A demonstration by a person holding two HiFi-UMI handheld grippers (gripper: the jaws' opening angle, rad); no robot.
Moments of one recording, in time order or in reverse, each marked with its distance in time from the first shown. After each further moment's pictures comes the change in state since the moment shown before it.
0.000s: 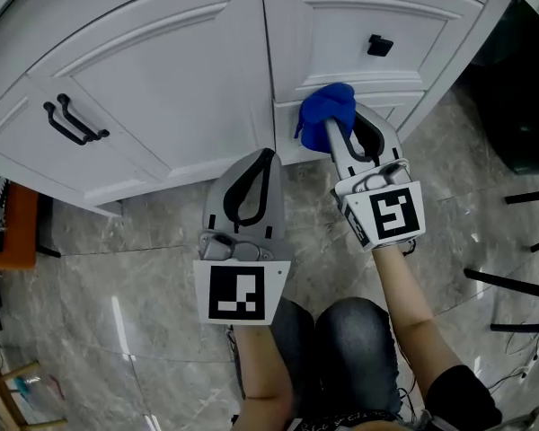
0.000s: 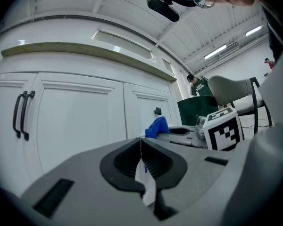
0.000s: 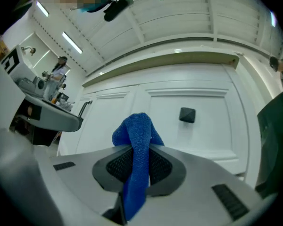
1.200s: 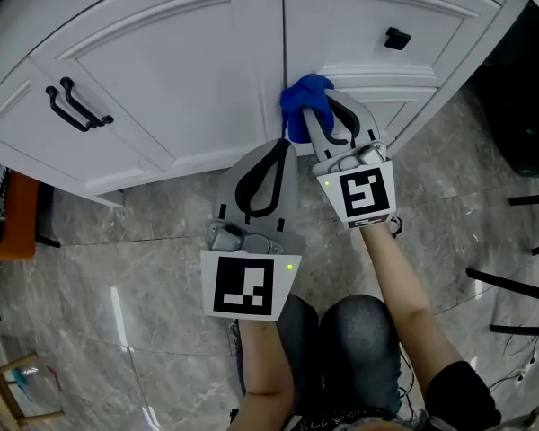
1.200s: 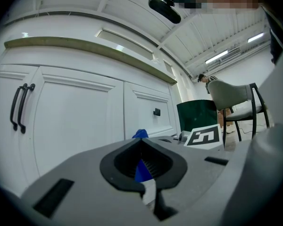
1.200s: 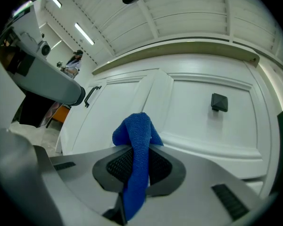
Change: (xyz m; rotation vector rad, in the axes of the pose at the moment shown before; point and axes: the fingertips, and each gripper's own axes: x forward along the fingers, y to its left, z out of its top) left arm 0.001 -0.002 -0.004 -0.045 -0.008 -0.024; right arm 0.040 0.037 -0.030 -0.130 0.035 0.070
